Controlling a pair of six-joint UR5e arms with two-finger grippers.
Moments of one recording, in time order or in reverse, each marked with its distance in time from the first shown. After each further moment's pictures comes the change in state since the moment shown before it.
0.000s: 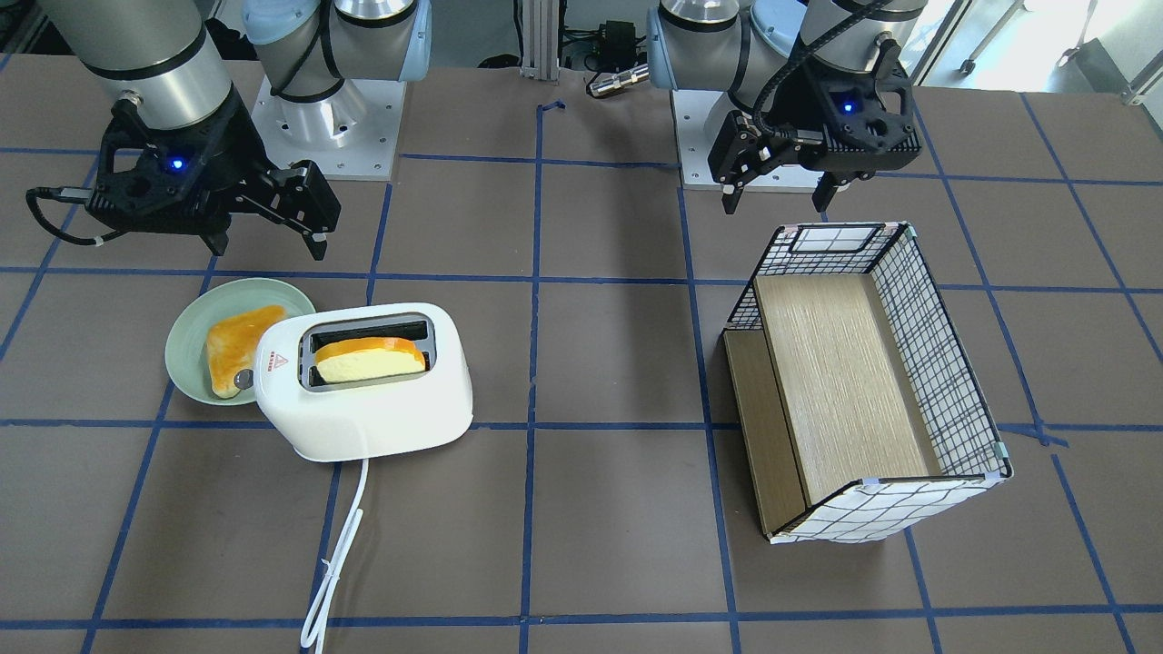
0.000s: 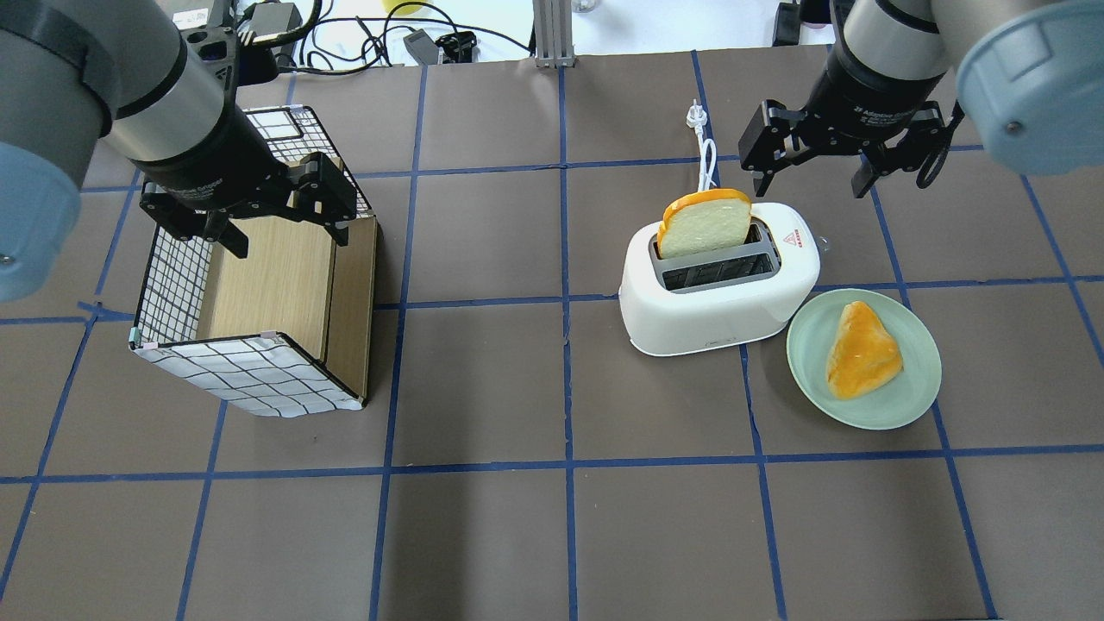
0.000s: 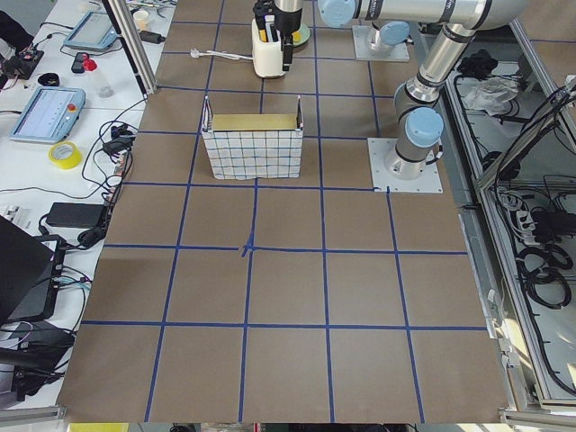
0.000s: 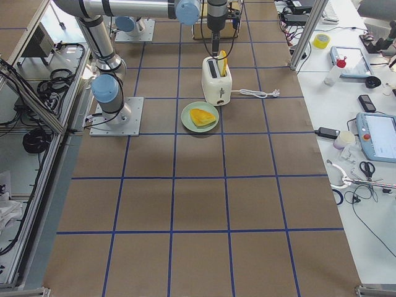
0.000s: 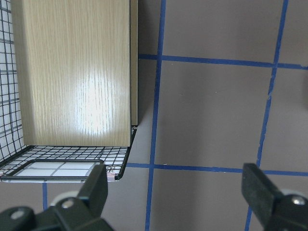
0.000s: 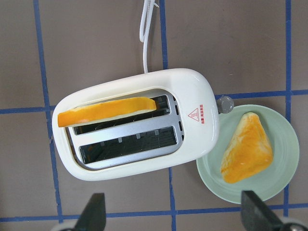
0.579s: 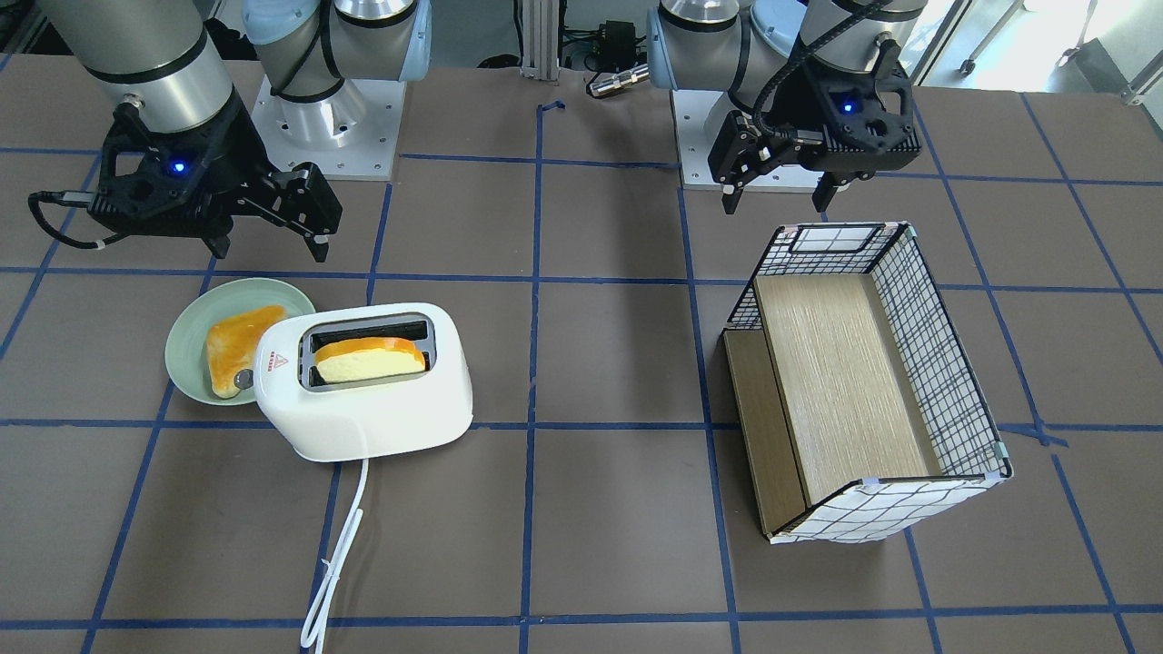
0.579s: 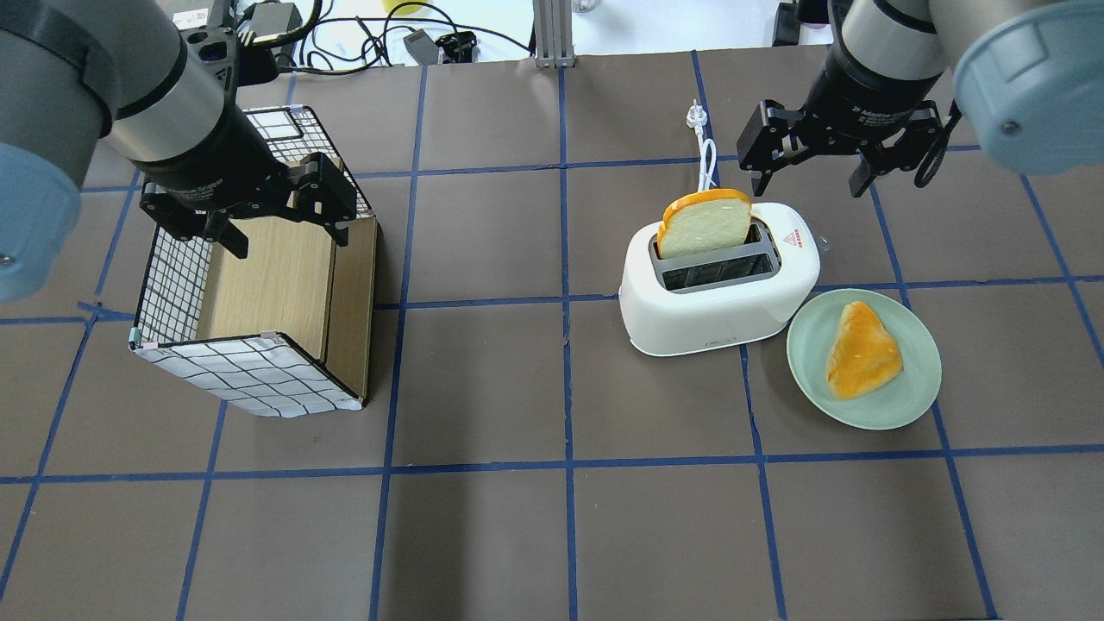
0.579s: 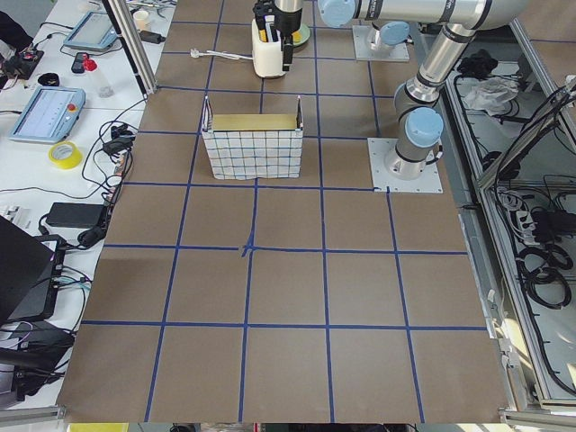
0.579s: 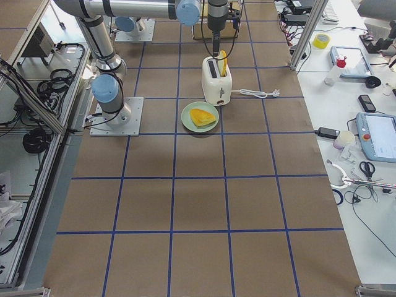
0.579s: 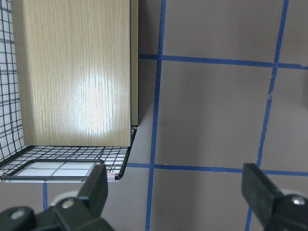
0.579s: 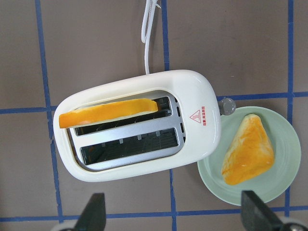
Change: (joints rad) left arm 0.000 0.000 0.000 0.000 0.000 0.000; right arm 0.002 0.004 0.000 -0.004 0.005 -0.007
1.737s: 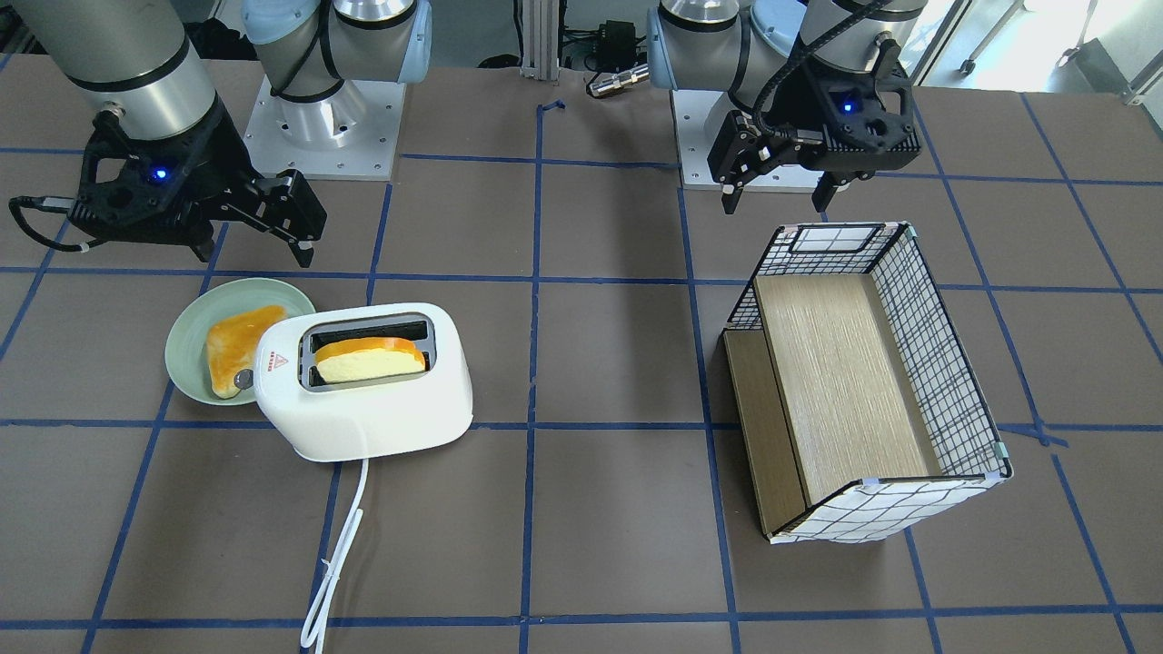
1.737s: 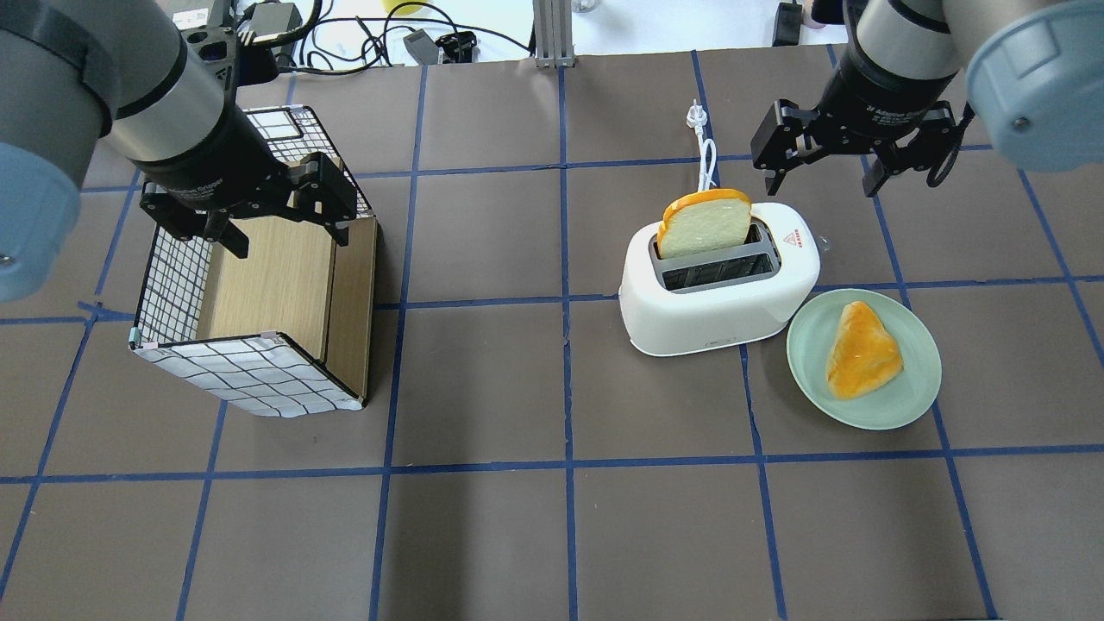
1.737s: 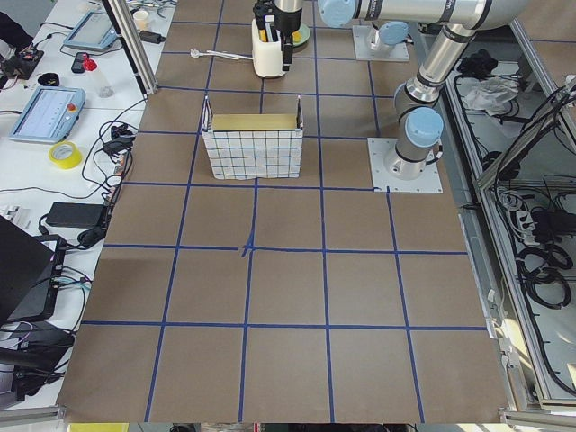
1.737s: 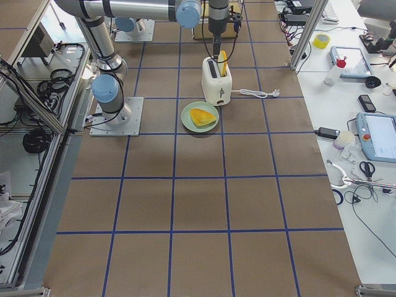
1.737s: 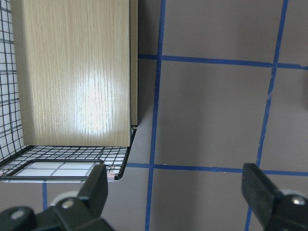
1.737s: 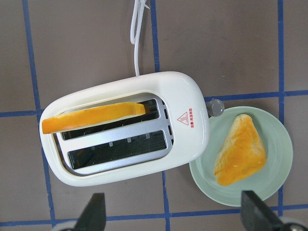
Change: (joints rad) left arm 0.000 0.000 0.000 0.000 -0.001 0.000; right arm -0.025 0.002 0.006 -0.004 -0.011 -0.007
